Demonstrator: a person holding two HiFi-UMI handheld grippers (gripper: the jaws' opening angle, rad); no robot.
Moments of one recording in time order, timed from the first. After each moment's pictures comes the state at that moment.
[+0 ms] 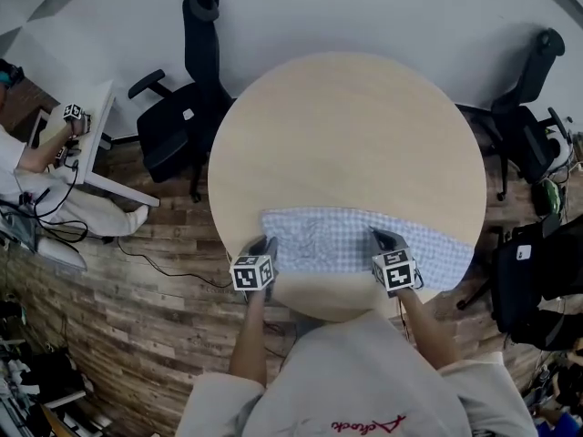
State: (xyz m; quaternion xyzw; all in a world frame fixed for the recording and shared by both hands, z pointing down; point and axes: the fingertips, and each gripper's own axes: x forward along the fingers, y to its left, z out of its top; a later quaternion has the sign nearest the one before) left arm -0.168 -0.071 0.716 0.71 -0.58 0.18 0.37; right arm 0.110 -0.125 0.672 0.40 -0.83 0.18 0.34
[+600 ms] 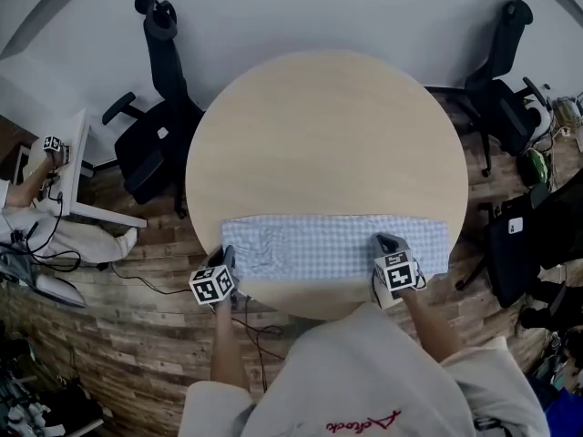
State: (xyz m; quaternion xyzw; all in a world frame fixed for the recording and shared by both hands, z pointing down) left arm -0.246 -0.061 0.702 0.68 -0.61 0.18 0.36; right arm 0.183 -0.101 0.695 0.45 -0.79 0.21 0.37
